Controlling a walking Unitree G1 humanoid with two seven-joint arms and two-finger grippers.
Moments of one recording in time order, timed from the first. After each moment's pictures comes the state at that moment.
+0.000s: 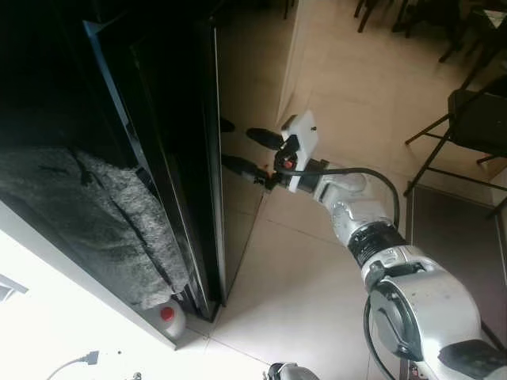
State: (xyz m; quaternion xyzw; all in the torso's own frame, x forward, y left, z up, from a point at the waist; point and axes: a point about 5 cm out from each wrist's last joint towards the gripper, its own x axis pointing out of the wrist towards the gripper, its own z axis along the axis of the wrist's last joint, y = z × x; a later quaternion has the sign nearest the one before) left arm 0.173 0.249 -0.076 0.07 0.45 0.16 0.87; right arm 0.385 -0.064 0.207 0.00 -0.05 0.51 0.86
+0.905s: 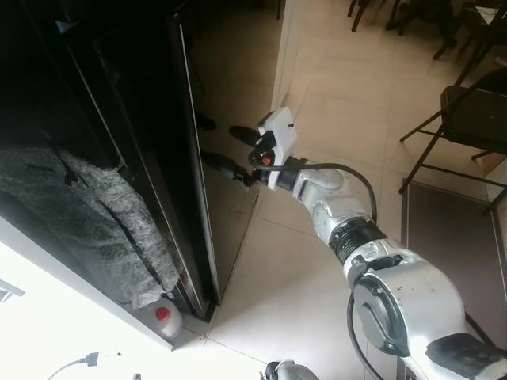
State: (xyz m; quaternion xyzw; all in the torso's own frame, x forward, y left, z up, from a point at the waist) left arm 0.173 0.248 -0.076 0.07 0.45 0.16 0.88; right arm 0.388 -0.046 0.212 0.00 -0.06 0.49 0.87
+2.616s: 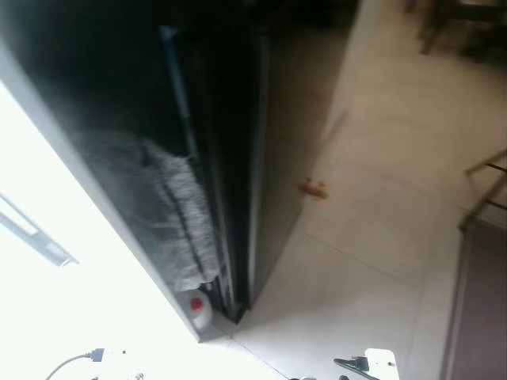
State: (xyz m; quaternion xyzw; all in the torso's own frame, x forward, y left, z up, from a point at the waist) left arm 0.171 0.247 -0.077 0.10 0.46 0.13 0.87; right arm 0.145 -0.209 -0.095 0.02 0.47 -0.04 0.88
